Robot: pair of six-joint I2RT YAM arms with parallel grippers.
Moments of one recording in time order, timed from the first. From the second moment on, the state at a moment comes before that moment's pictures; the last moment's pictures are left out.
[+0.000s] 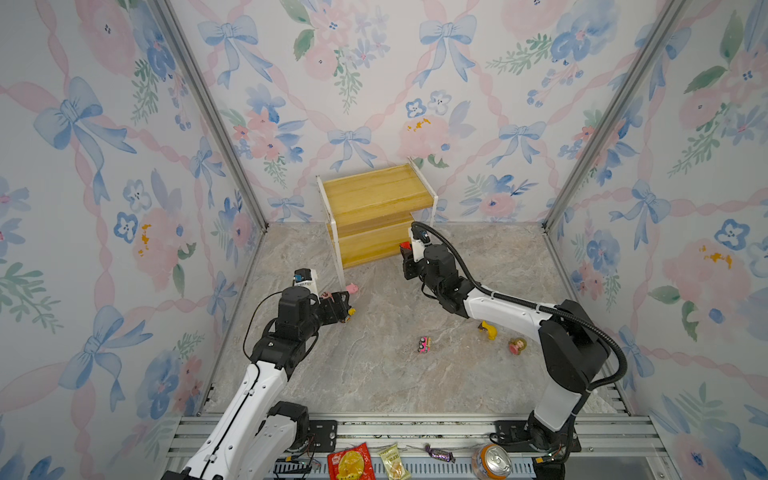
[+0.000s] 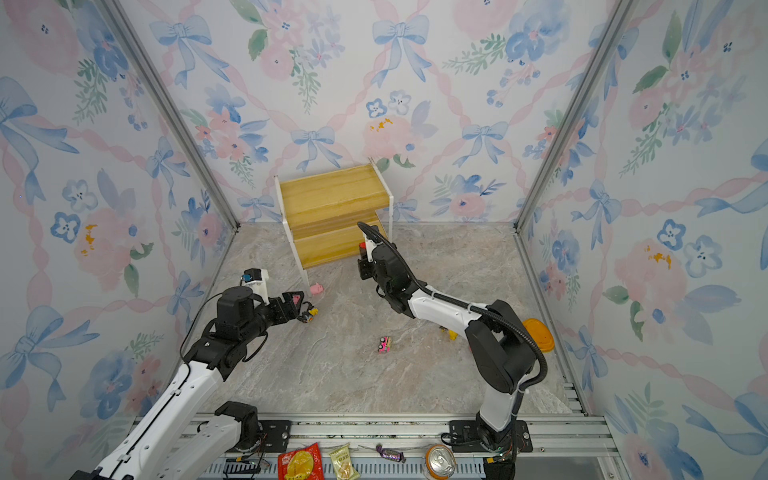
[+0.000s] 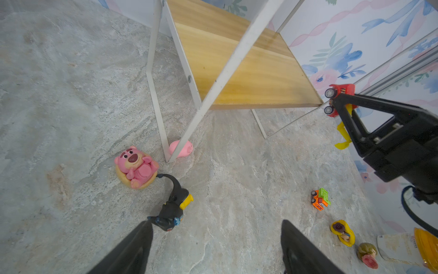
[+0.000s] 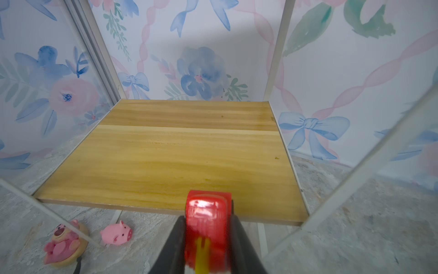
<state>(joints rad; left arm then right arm) -0.20 0.84 0.62 -0.29 0.11 -0.47 0.71 1.81 1.22 0.33 0.27 0.10</state>
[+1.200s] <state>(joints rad) -0.20 0.89 0.62 -0.29 0.14 -0.47 0.68 2.05 1.36 0.56 0.33 0.08</state>
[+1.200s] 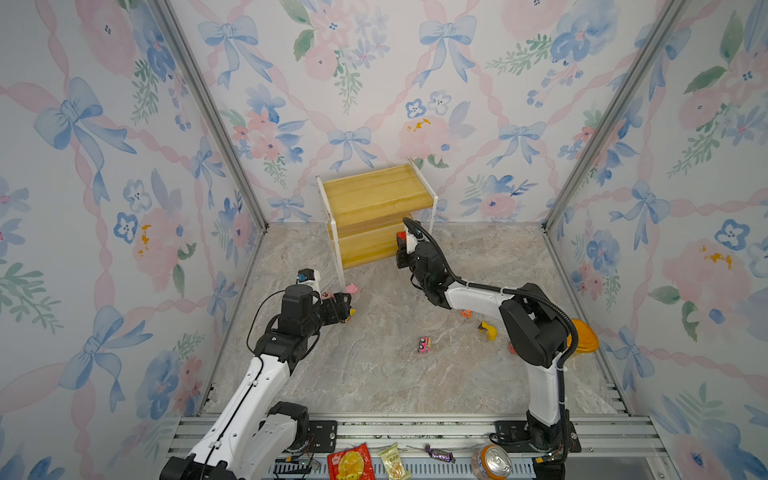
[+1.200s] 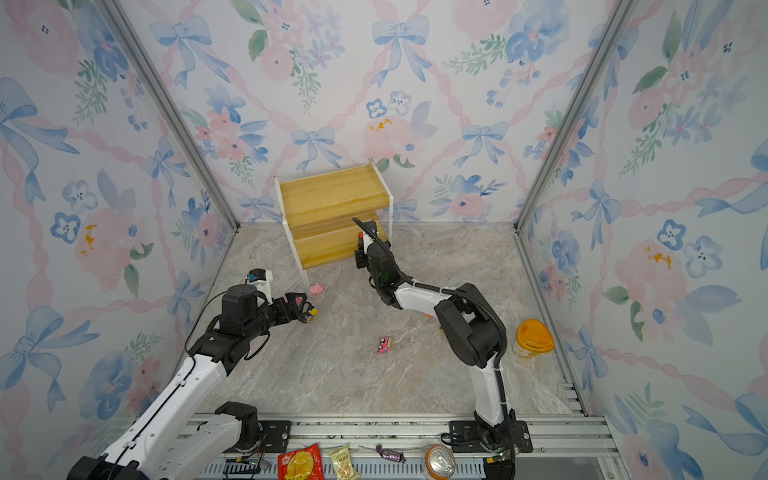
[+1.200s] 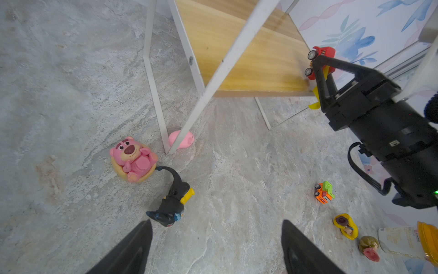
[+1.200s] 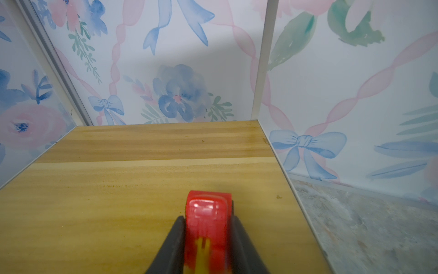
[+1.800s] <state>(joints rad) -0.20 0.90 0.62 -0.29 0.15 -0.46 0.68 2.09 1.39 0.60 0.33 0.10</state>
